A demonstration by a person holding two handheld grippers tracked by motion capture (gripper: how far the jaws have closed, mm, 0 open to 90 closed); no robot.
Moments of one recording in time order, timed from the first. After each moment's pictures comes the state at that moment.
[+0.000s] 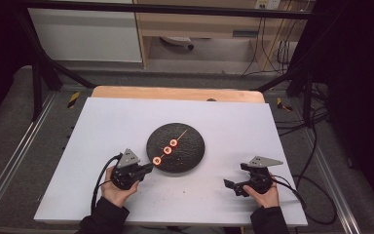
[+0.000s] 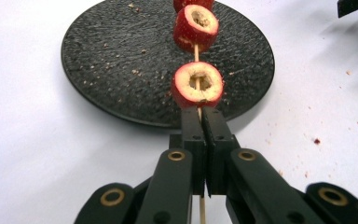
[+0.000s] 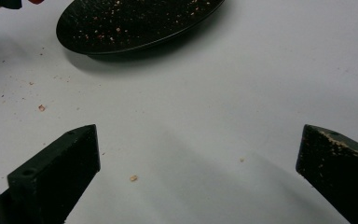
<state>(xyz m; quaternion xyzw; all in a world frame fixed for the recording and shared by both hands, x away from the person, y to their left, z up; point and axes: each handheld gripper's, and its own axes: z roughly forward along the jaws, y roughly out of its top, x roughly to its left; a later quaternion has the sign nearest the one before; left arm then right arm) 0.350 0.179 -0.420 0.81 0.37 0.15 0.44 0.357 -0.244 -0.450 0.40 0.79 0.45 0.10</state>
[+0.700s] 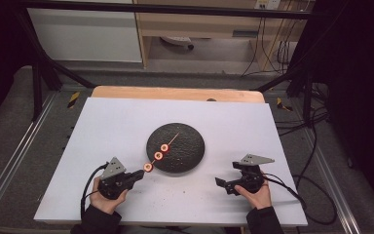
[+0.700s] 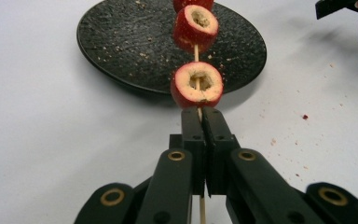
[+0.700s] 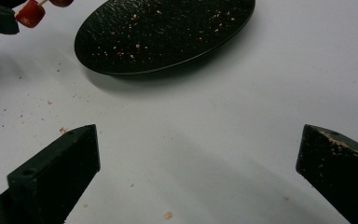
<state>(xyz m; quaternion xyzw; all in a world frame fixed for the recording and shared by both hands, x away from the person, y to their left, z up) 0.329 0.207 -0.431 0.79 0.37 0.14 0.47 0.359 -0.217 -0.443 0.40 0.79 0.46 0.10</state>
